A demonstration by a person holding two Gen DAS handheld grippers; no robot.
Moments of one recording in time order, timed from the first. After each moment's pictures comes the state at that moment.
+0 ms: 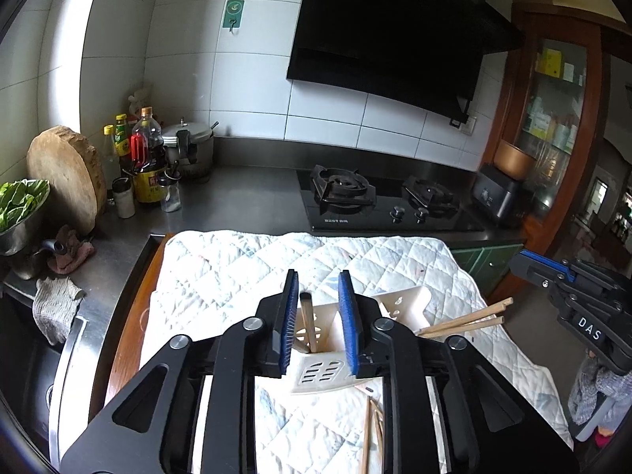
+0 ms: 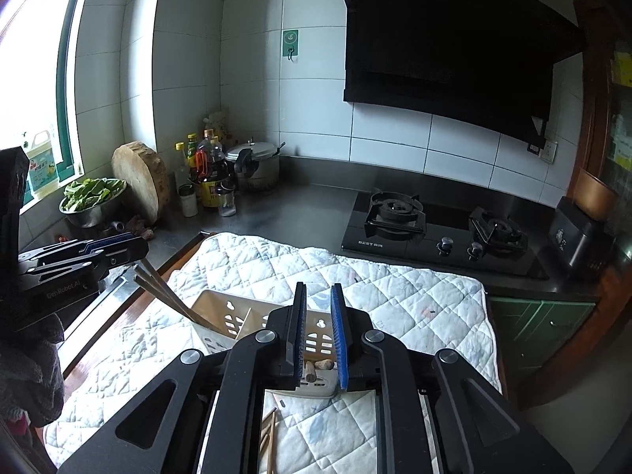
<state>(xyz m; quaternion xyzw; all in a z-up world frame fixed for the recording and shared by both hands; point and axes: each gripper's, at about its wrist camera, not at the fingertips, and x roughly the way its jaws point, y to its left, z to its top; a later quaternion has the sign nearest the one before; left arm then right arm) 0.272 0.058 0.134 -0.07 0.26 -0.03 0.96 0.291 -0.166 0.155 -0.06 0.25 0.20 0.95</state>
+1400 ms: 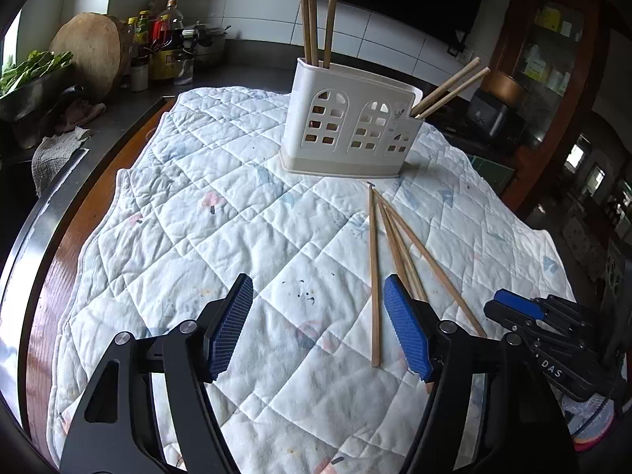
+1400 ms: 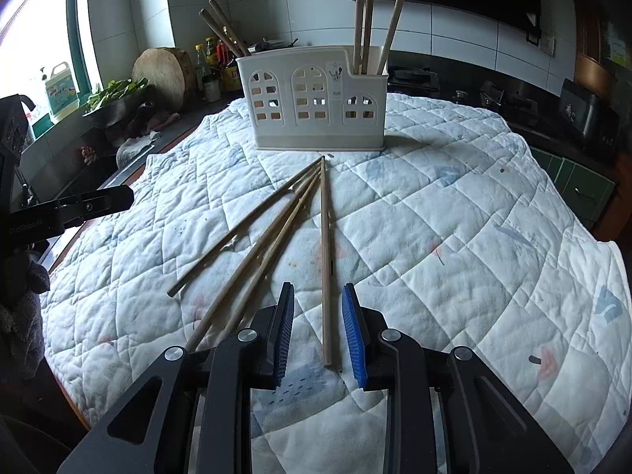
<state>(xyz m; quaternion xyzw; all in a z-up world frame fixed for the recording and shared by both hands) 0.113 0.050 -0.039 -0.10 0.37 -0.05 0.92 0.123 -0.191 -0.065 -0.04 0.38 0.21 0.90</state>
